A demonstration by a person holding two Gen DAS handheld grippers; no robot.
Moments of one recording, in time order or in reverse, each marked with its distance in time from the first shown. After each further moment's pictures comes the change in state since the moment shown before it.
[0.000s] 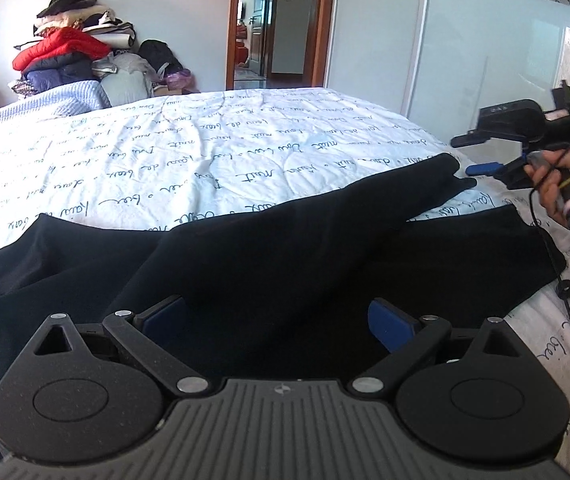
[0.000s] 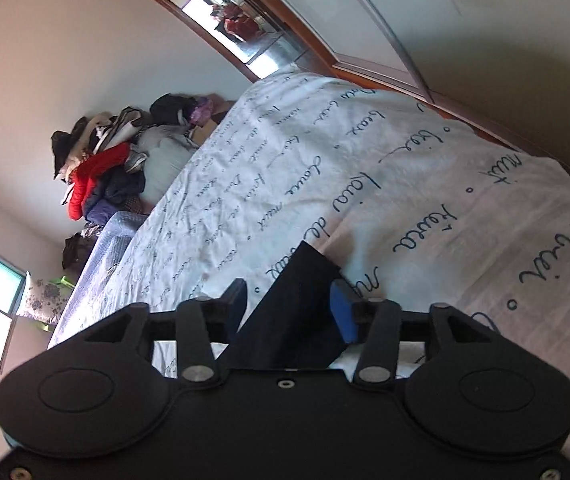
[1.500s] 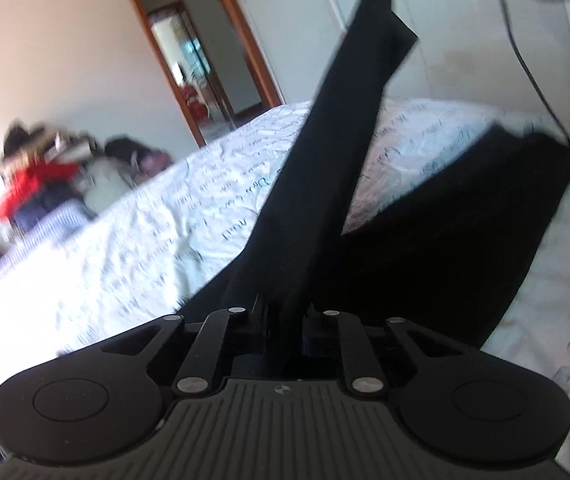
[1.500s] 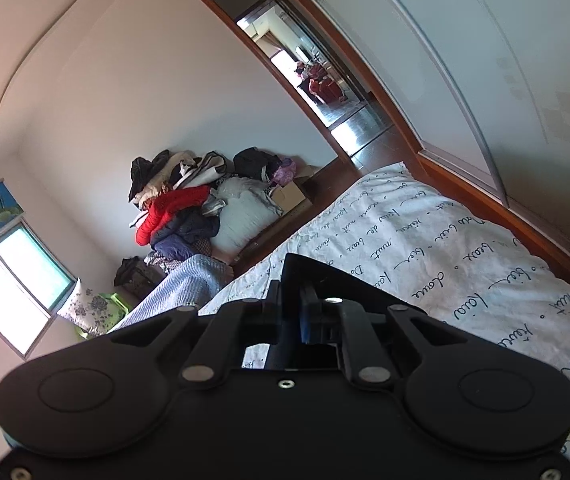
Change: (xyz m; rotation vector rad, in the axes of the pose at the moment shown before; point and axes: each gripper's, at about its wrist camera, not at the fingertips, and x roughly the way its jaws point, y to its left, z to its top) left arm 0.022 -0.042 0.004 0.398 -0.098 0.083; right arm -0.086 0.098 0.029 -0.215 -0.205 0.222
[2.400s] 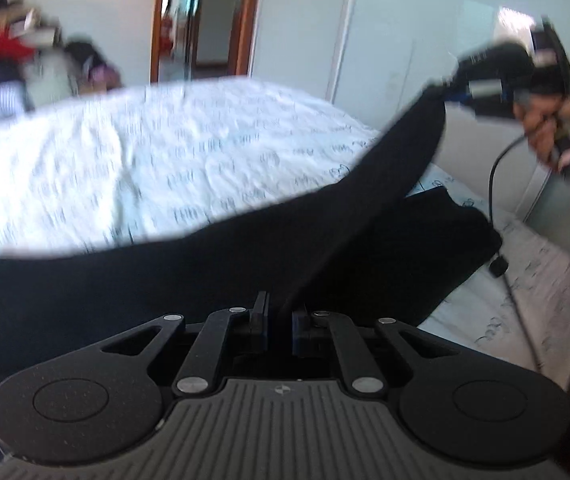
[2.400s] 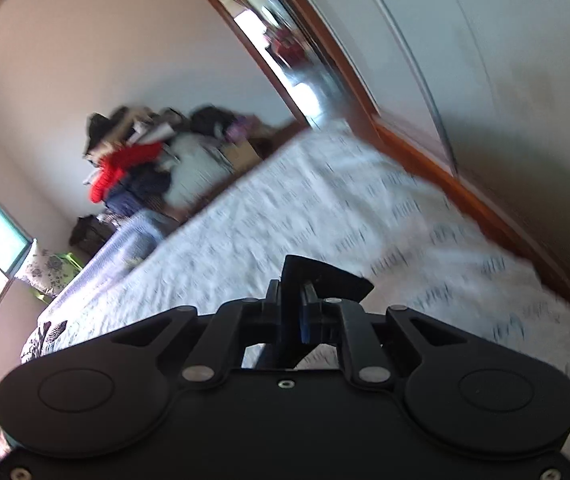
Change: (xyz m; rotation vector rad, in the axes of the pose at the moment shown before) left arm -0.003 0.043 -0.012 -0.364 0.105 -0.339; right arm -0.002 -0.059 -0.025 0.048 0.174 -0.168
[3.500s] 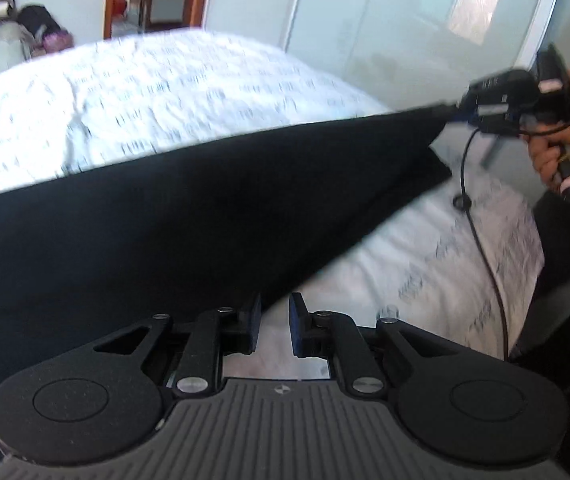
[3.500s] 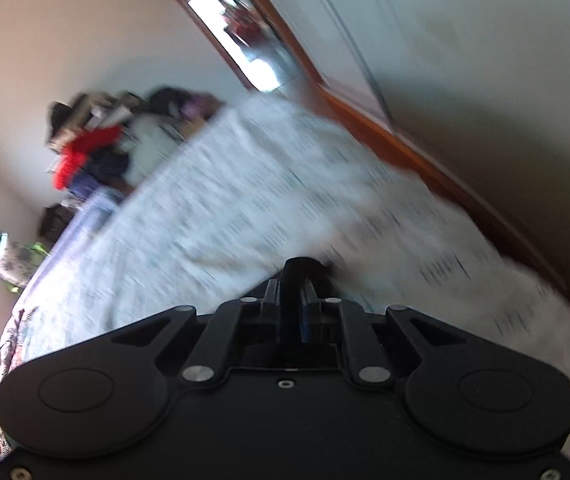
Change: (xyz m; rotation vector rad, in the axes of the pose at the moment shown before) left arm -0.011 -0.016 -0.032 0.084 0.147 -0.124; right arm -0.070 -0.082 -0.072 0.085 0.074 -0.141
